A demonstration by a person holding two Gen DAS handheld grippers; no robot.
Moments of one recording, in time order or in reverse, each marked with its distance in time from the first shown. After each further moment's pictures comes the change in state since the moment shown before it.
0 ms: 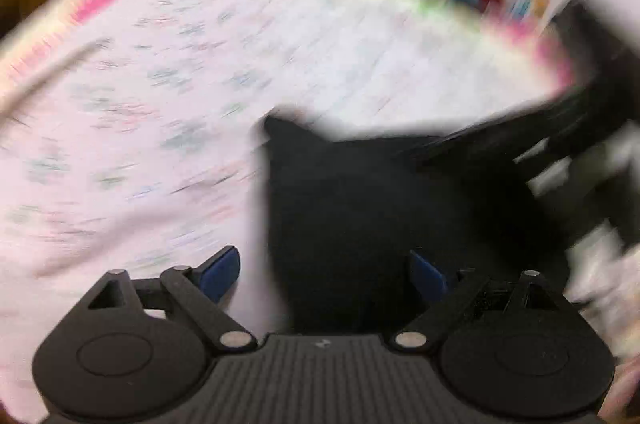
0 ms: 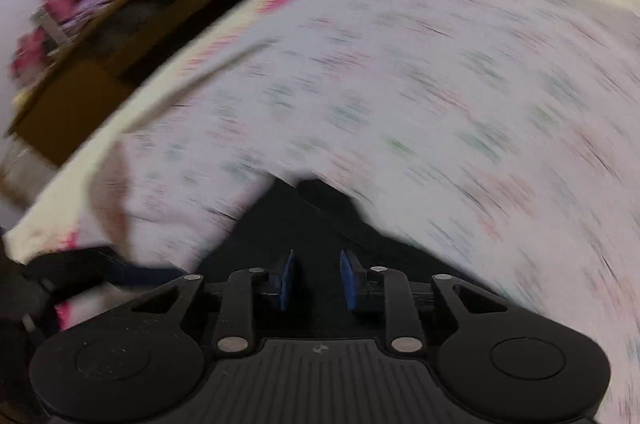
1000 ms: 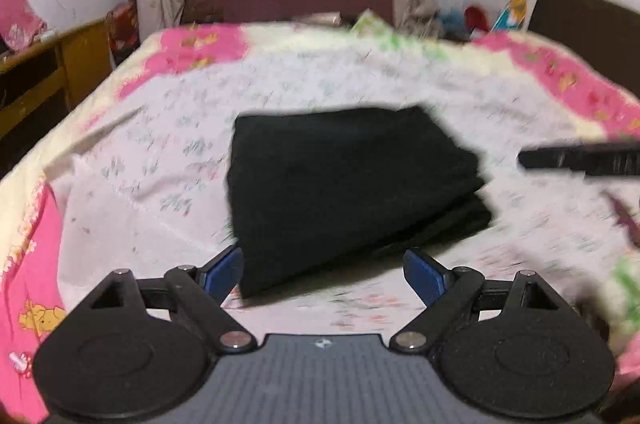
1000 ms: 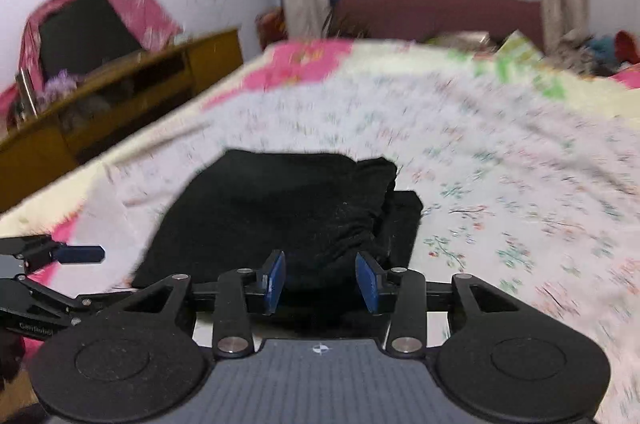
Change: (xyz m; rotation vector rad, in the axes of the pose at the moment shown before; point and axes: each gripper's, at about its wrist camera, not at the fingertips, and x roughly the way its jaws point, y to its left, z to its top) left arm -0.118 -0.112 -0.117 0.105 -0.283 0.096; right arm -0.183 0.060 -0.228 0.091 -0.509 -0.250
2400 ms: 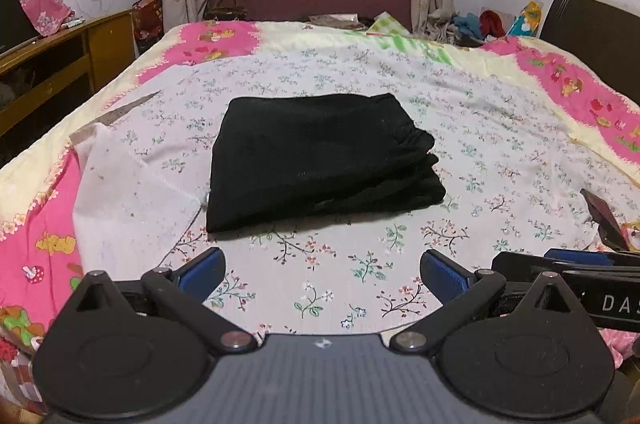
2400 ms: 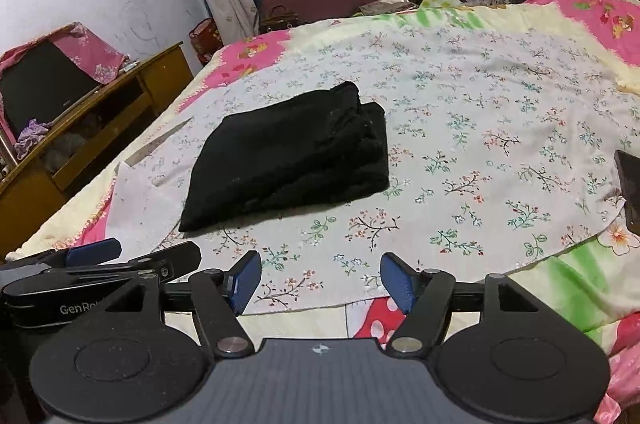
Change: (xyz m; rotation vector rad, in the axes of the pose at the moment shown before) left arm -0.043 -0.055 -0.032 -0.071 0.041 0.065; right arm -0.073 0.042 -0.073 0.231 0.065 -0.115
